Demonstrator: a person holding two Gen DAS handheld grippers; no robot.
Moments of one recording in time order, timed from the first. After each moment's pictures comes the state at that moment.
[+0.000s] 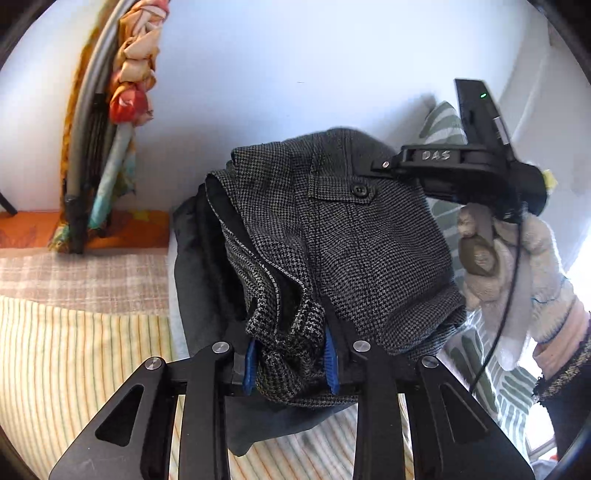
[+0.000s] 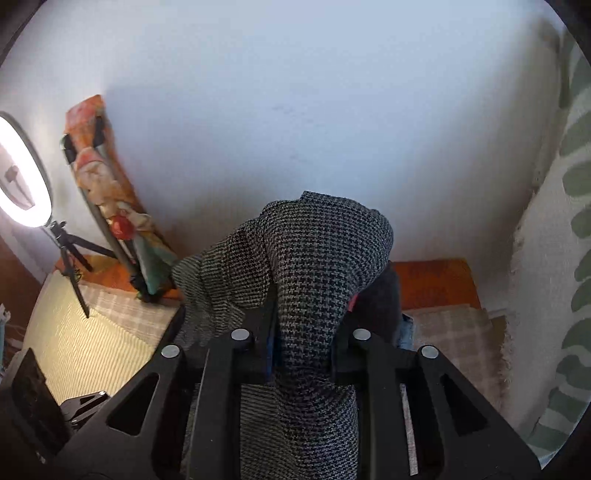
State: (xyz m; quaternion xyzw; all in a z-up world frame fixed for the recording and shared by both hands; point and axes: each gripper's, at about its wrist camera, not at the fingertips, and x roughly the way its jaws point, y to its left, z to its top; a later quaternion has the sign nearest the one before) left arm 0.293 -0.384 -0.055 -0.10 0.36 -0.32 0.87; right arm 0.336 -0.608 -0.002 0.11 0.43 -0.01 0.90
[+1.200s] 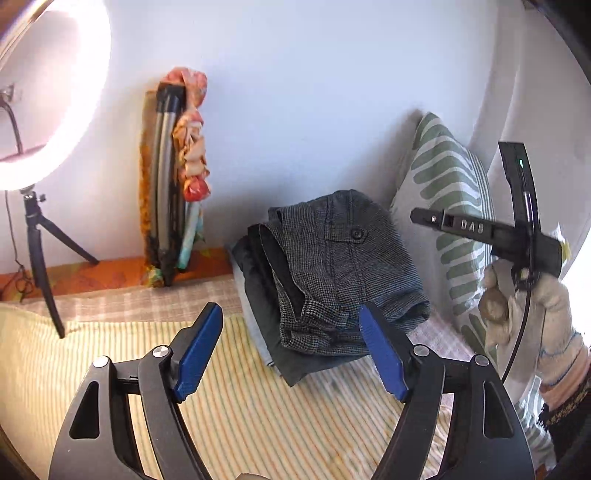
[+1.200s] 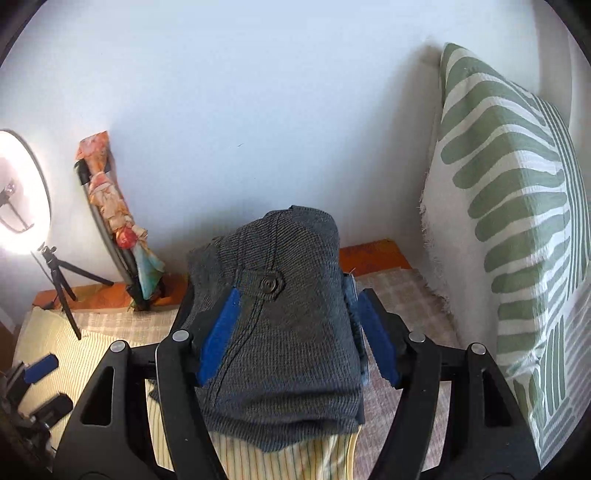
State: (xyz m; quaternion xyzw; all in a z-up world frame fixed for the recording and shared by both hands) left arm 0.226 -0.324 0.032 -0.02 0.33 -0.27 0.90; right arm 0.215 -0.569 0.052 0.11 0.37 -0.14 0.91
